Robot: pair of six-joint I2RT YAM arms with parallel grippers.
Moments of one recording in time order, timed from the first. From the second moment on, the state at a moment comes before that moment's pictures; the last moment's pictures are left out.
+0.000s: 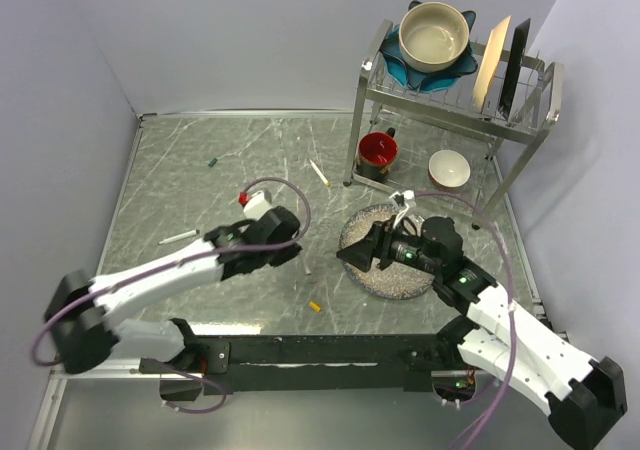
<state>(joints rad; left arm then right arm) -0.92 1.27 0.94 -0.60 -0.36 -1.30 0.60 0.73 0.50 -0.01 -0.44 0.68</state>
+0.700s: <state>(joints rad) -1.00 0.76 0.51 0.13 -0.16 -0.95 0.78 0.92 0.45 0.33 -0.59 0.81</state>
